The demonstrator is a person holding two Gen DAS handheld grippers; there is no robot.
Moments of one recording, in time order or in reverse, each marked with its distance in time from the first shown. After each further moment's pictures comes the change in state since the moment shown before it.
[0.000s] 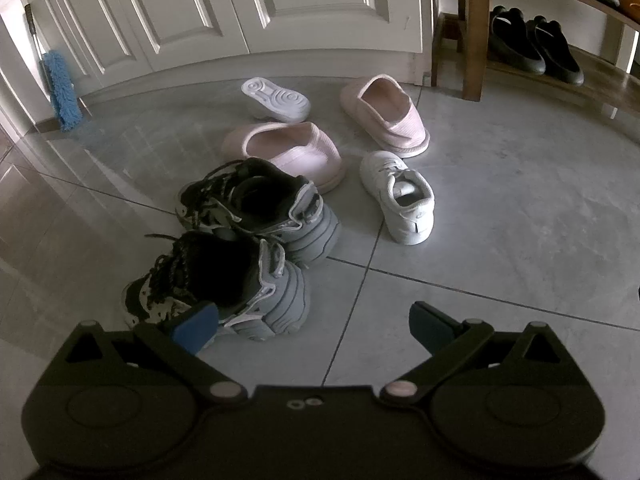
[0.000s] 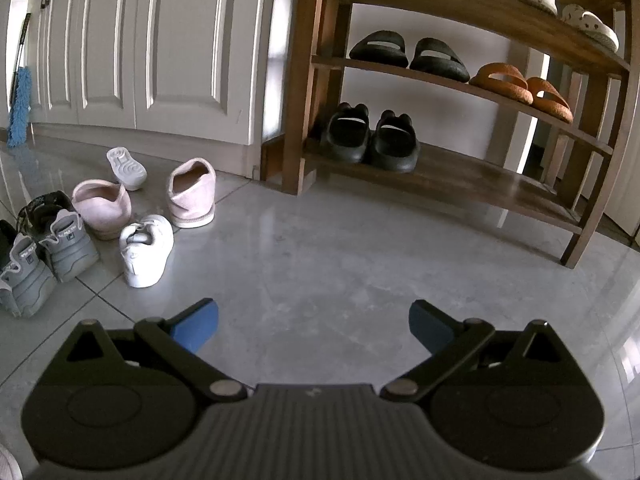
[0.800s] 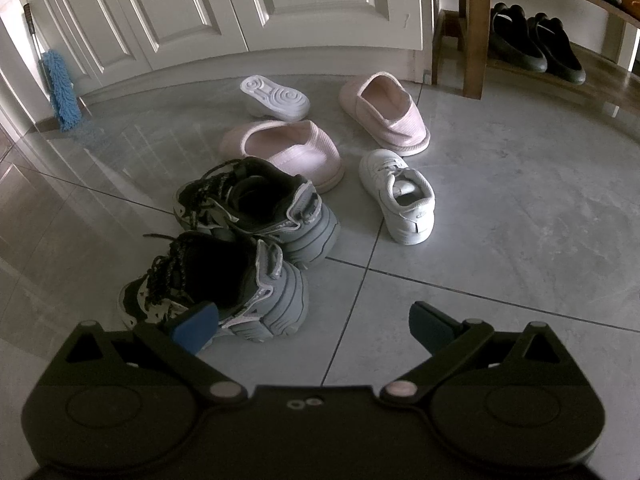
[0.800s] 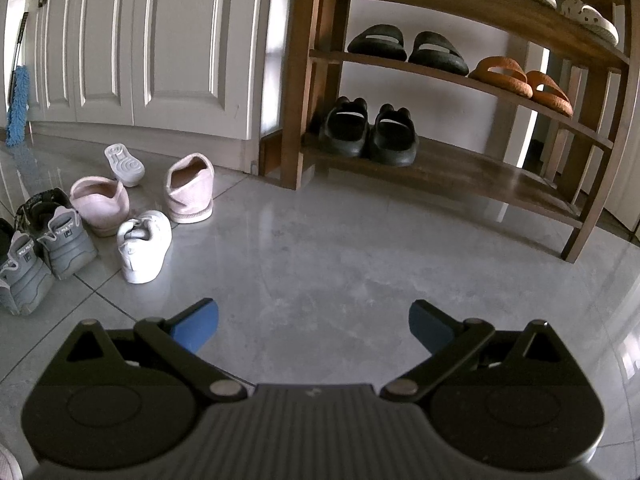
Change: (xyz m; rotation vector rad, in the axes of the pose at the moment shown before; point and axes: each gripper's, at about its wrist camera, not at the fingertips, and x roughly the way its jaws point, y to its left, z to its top) left arm 0.004 -0.003 0.000 0.003 0.005 0.004; right arm 0.002 -0.004 0.001 0.006 0.021 0.007
